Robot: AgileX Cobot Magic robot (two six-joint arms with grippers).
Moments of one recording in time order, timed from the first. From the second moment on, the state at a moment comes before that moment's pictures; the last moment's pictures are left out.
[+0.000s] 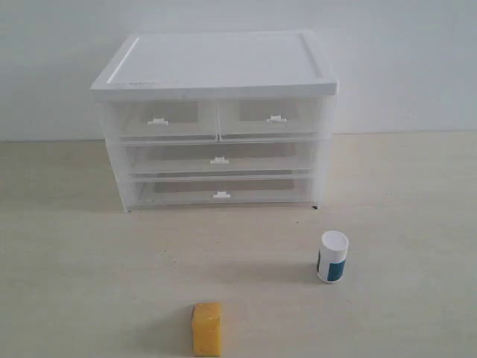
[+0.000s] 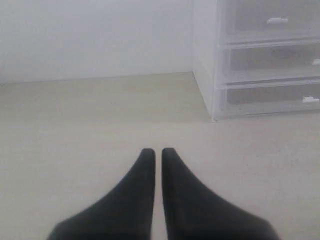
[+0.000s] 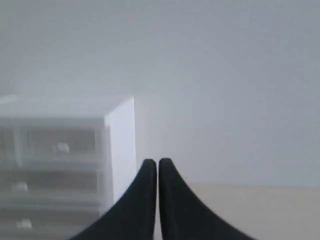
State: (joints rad) left arm -0.02 0.00 0.00 0.03 0.28 0.01; right arm 0.15 0.01 0.00 0.04 -0.15 -0.03
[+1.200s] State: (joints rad) left arm -0.02 0.00 0.00 0.03 0.28 0.01; right arm 0.15 1.05 -0.41 -0.16 -0.63 0.29
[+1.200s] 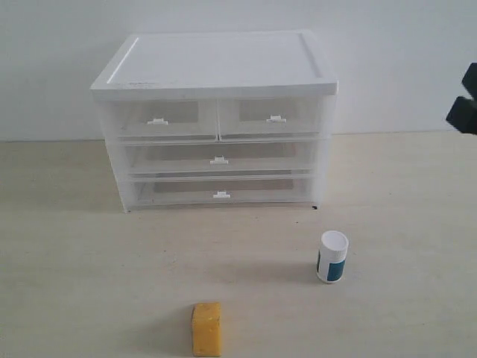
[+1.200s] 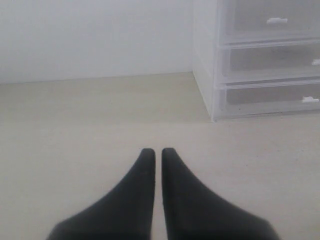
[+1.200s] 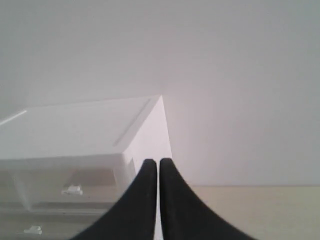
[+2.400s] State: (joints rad) left arm -0.02 0.00 0.00 0.03 0.28 0.01; right arm 0.69 1.85 -0.59 0.35 -1.21 0.07
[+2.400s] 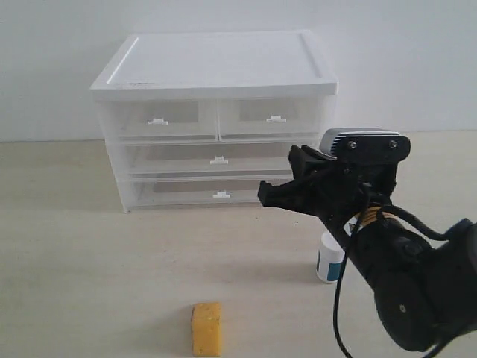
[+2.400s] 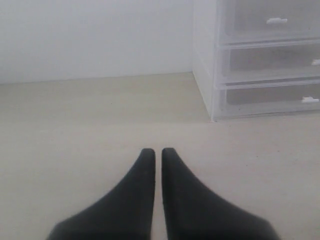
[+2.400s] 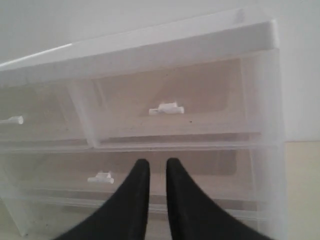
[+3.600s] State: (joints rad) left arm -0.02 0.00 0.00 0.03 0.28 0.01; right arm 0.70 2.14 -1.03 0.61 -1.20 -0.16
